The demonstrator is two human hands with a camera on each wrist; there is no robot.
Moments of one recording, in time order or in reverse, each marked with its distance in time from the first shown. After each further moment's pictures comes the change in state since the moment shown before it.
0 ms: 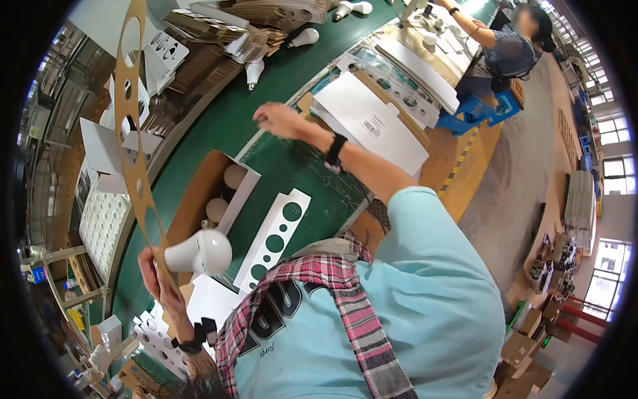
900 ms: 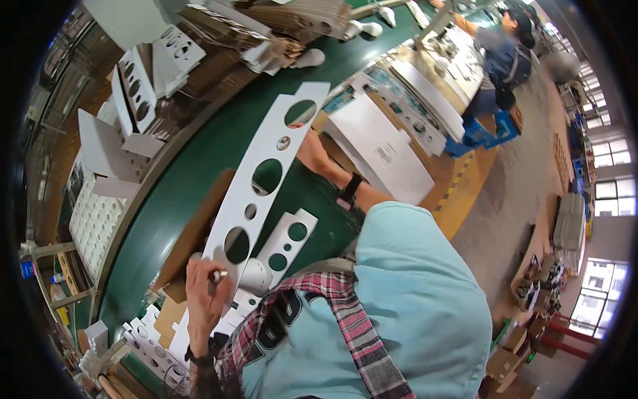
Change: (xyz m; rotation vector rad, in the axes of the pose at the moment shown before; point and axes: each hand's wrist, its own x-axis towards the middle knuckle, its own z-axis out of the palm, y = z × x) left_hand 0.013 0.010 0.035 0.286 -0.478 -0.084; right_hand -0.038 0.026 0.032 0.361 0.340 0.029
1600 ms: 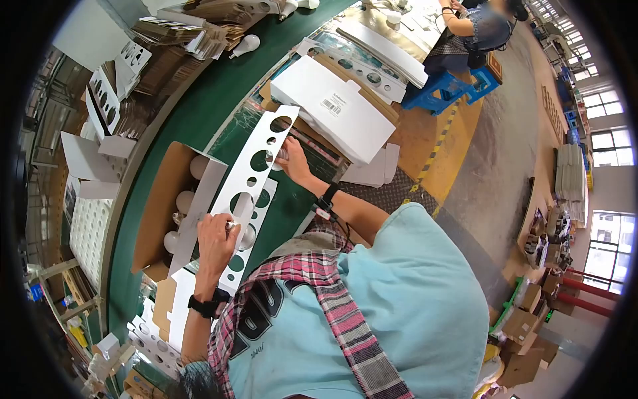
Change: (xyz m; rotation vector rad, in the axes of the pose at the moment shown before) left_hand -0.002 -0.022 0.119 0.356 -0.095 0.292; right_hand -0.149 -0.005 -0.008 -0.094 0.257 0.327
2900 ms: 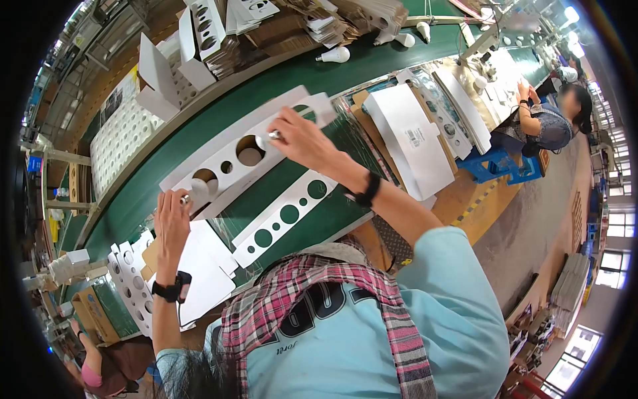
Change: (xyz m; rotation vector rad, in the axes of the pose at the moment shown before) left_hand -0.109 -0.078 -0.113 0.371 0.298 -0.335; right_hand 0.035 -0.206 0.070 -0.219 -0.546 -0.645
